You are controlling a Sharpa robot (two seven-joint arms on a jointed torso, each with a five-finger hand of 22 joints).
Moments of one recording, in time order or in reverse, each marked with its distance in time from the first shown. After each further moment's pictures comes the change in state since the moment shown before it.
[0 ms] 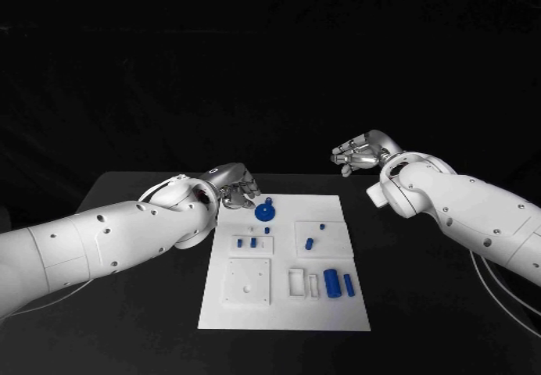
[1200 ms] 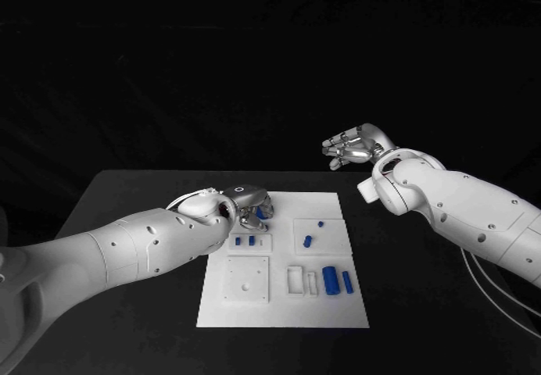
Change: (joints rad) left arm -0.066 0.190 -0.055 -0.261 -0.148 0.110 0.160; left_hand -0.052 -0.036 -0.011 0.011 0.000 -0.028 0.014 0.000 0.000 -0.100 0.018 0.000 0.000 0.011 -0.005 0.176 0.091 0.016 0.072 0.001 -0.027 0.047; right arm 0.000 0.015 0.000 0.016 0.070 -0.021 0.085; right_hand -0.019 0.007 0.036 -0.024 0.000 0.012 0.002 0.000 0.000 0.011 0.023 -0.162 -0.107 0.045 0.014 -0.094 -0.196 -0.001 0.028 0.012 0.039 -0.409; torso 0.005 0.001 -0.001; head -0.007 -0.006
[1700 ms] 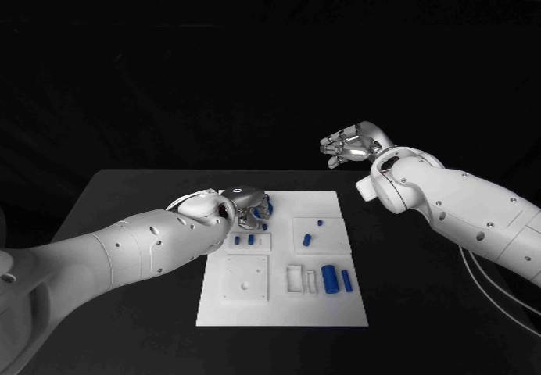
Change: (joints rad) left arm -0.016 0.023 0.000 -0.052 -0.007 0.012 -0.001; left_hand 0.004 0.007 0.028 -0.003 0.013 0.000 0.000 0.000 0.000 0.005 -0.005 0.000 -0.001 -0.004 -0.004 0.091 0.014 0.000 0.009 -0.006 0.051 0.000; right arm 0.001 0.000 0.000 0.008 0.000 -0.001 -0.001; right_hand -0.004 -0.004 -0.005 0.005 0.000 -0.006 0.006 0.000 0.000 -0.006 0.005 0.000 0.000 0.000 0.000 0.000 -0.001 0.000 0.000 0.000 0.012 -0.025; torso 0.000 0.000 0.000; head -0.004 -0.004
